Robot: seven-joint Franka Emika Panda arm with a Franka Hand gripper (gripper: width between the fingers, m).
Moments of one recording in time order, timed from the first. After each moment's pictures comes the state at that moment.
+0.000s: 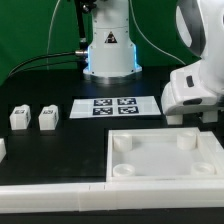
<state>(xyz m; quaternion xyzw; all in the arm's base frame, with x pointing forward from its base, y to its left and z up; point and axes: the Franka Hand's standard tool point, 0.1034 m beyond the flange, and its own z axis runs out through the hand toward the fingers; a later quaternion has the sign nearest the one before) 0.387 0.195 0.006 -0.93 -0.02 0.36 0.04</state>
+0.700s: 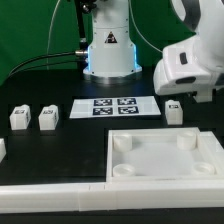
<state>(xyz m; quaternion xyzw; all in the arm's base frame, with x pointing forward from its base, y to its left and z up) 0.401 0.174 0.063 -0.92 -0.02 0.40 0.04</state>
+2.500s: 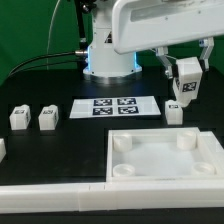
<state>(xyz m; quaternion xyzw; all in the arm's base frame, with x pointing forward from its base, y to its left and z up) 0.556 0.102 0.147 -0.98 -0.03 -0.20 0.06</state>
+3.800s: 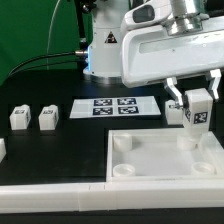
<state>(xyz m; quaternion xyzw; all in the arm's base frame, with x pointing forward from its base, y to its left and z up) 0.571 0.116 0.106 -0.96 -0.06 -0.27 0.06</state>
